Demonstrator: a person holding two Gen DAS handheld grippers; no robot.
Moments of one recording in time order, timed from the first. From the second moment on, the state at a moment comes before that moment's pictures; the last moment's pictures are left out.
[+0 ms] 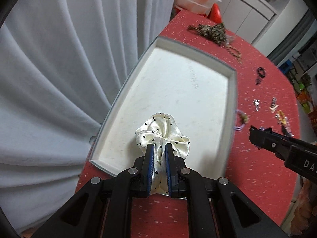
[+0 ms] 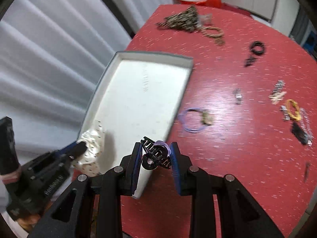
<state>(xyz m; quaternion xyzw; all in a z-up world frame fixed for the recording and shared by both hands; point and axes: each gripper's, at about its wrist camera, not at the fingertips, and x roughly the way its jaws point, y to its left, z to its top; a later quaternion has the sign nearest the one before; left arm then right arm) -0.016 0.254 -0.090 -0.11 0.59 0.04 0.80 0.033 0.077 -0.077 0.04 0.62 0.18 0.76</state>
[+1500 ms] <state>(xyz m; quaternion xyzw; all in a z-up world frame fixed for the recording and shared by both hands) -0.012 0.232 -0.103 -0.01 0.57 0.08 0.82 0.039 0.045 -0.077 0.07 0.62 0.17 0.76</state>
